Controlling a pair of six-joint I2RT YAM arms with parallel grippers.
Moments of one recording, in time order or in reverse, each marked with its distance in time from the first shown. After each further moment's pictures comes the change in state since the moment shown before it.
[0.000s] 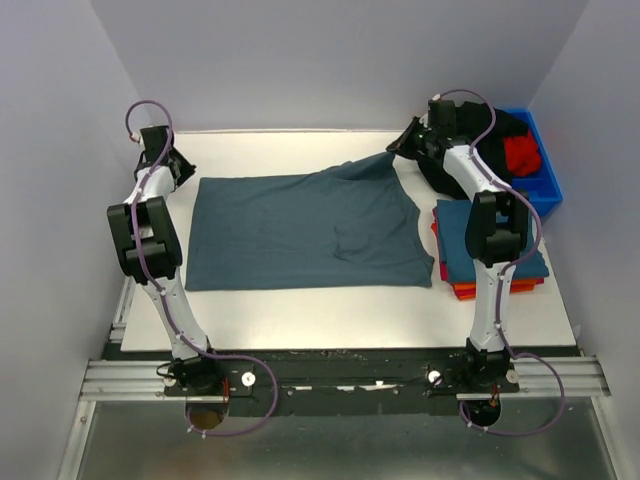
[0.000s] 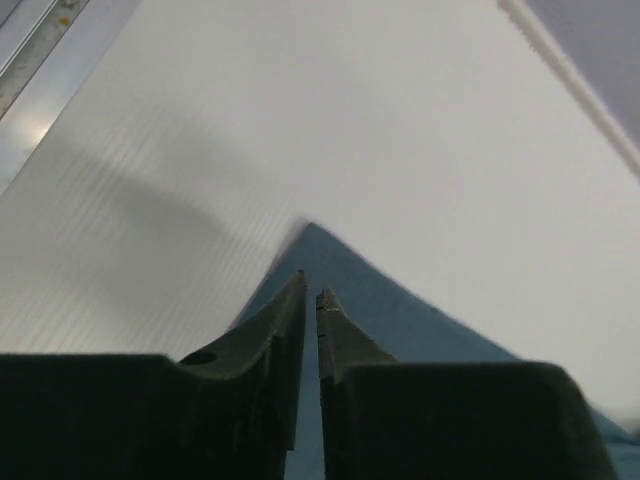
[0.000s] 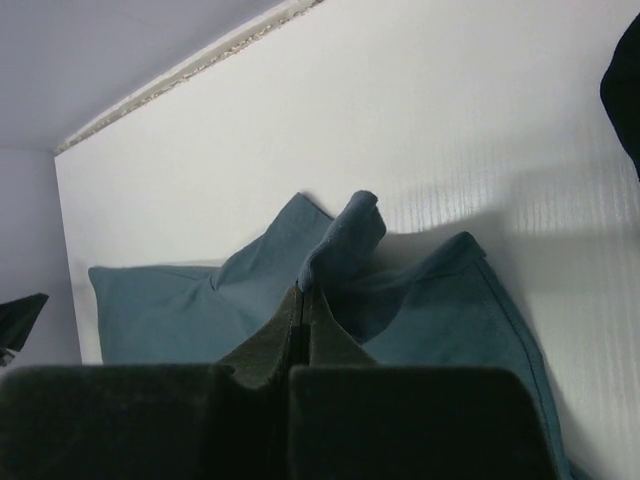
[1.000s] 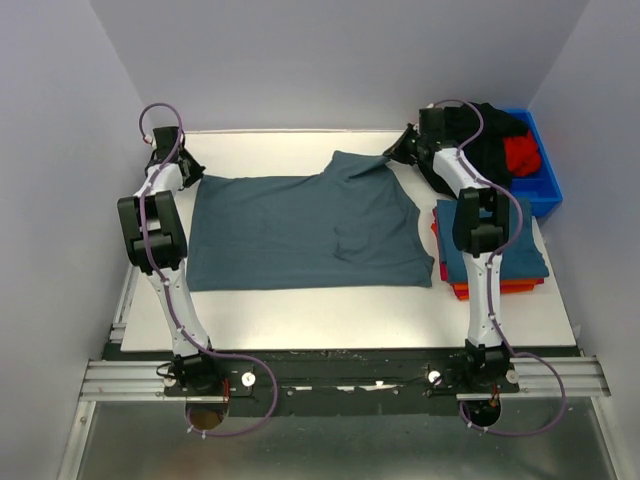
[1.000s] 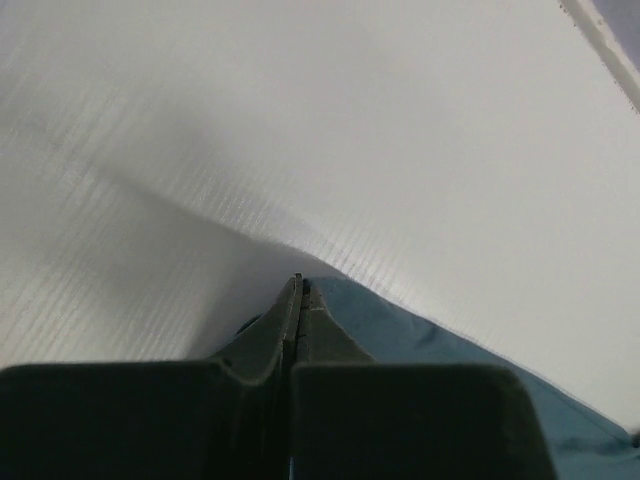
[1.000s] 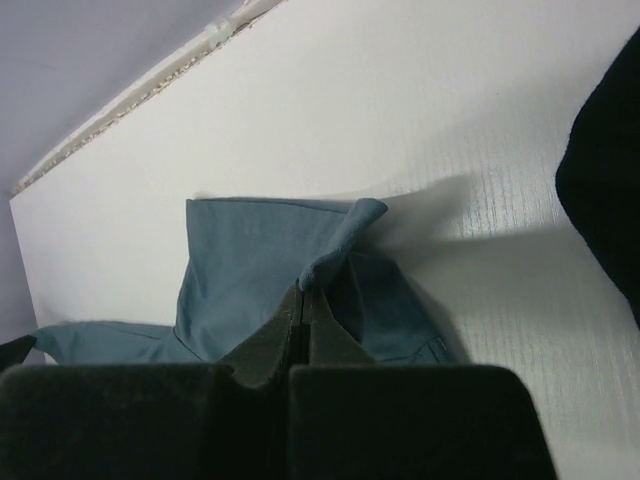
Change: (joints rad) left arm -0.034 0.171 0.174 -0.060 0.009 -0.012; right arm 0.000 0.227 0.193 -0.004 0.034 0.043
